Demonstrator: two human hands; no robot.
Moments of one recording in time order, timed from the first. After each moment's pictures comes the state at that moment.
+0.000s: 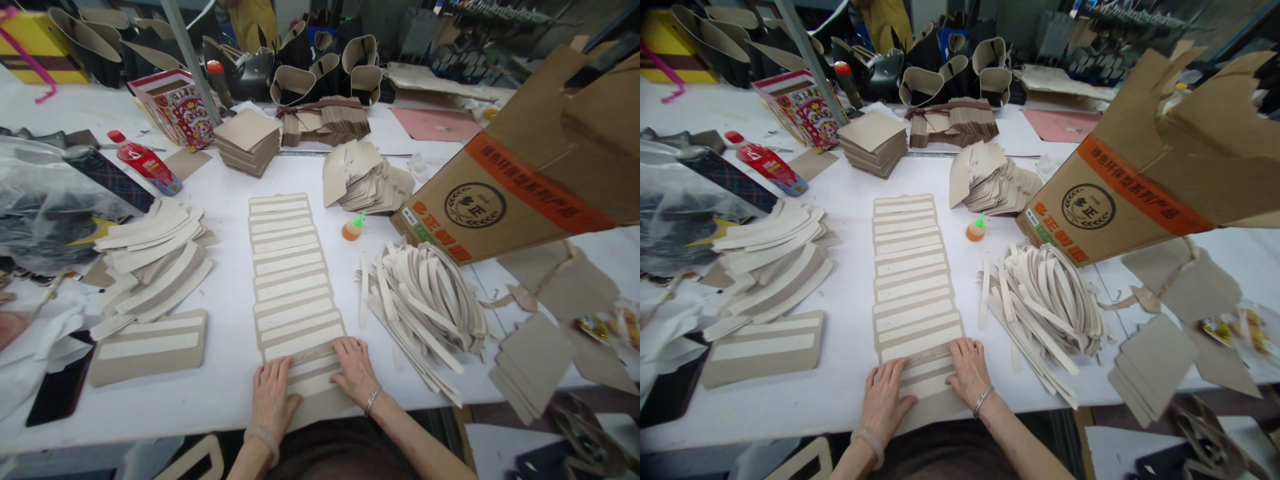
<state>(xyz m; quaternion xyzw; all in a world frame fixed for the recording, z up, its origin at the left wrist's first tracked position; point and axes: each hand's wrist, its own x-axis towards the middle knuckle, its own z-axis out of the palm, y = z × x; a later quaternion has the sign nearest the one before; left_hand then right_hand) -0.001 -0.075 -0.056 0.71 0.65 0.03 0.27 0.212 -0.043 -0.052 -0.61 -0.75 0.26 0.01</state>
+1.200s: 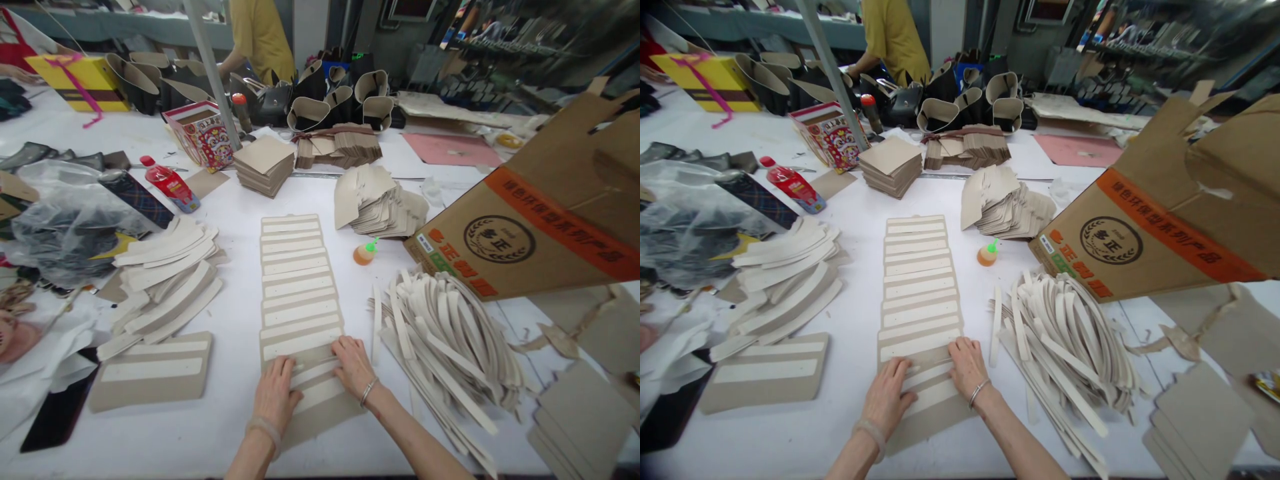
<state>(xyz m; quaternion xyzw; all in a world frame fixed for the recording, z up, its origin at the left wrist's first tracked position) -0.005 -0.002 -0.054 0.69 0.65 -0.03 0.32 0.199 0.039 -0.056 -0.58 -0.77 0.26 -0.03</state>
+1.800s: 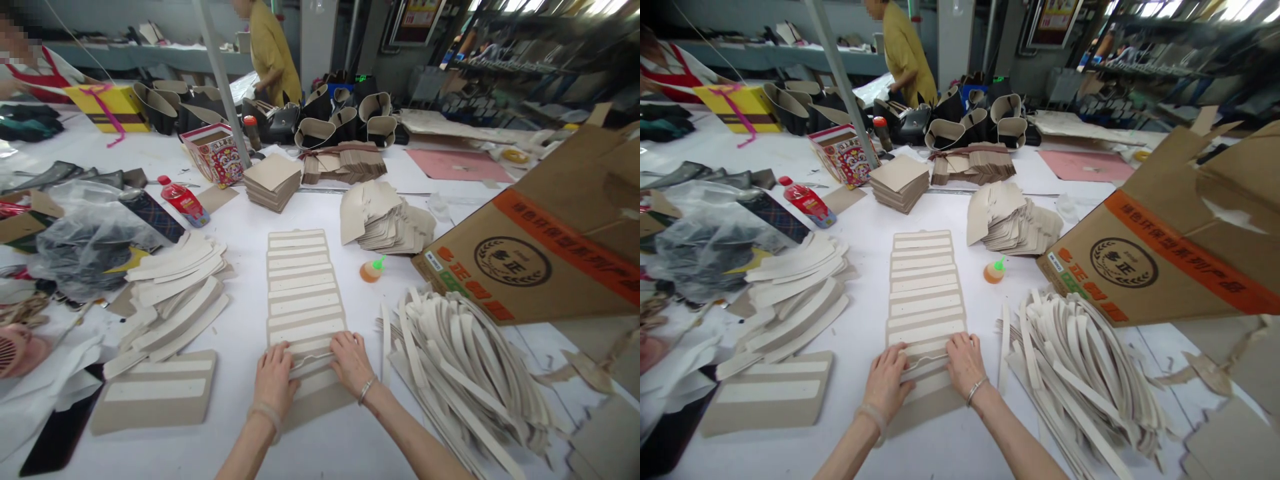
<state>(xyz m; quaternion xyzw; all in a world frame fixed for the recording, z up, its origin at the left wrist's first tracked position) -0.018 0.054 -0.038 0.70 0.66 -0.01 0.25 0.183 0.087 -0.039 -0.56 -0.80 0.21 0.00</state>
